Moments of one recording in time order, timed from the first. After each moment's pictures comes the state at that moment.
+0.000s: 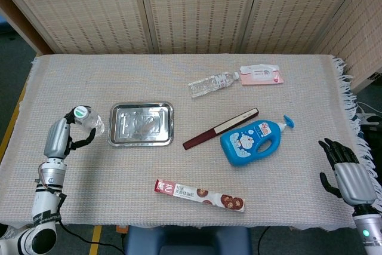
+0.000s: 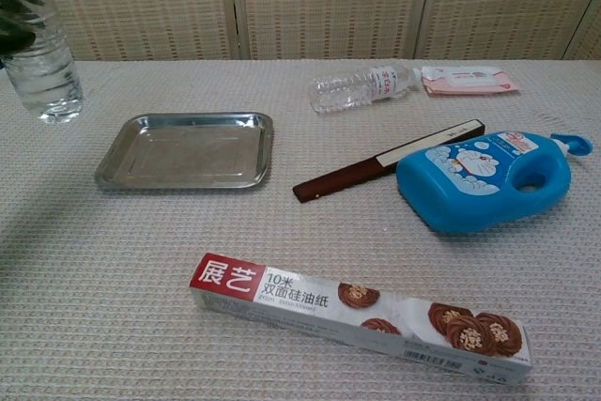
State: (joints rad) left arm -0.46 -1.28 -0.32 -1.80 1.03 1.28 -0.01; right arm 0.10 -1.02 0.02 -1.74 -1.44 1.34 -0.06
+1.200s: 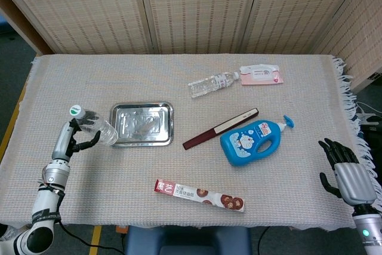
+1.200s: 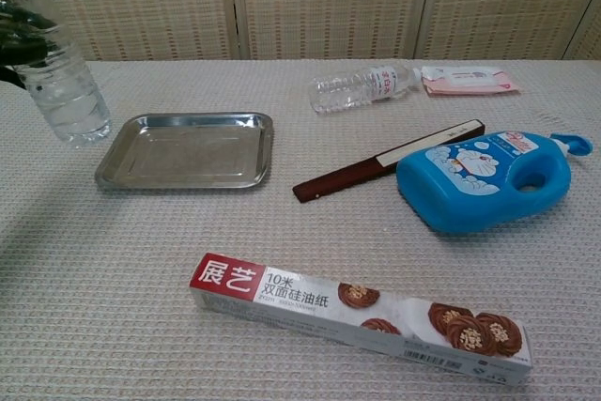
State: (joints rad) left arm -0.44 -1.24 -0.40 -1.86 0.86 1.09 -0.25; right arm 0.11 -1.02 0.02 -1.74 -1.44 1.34 -0.06
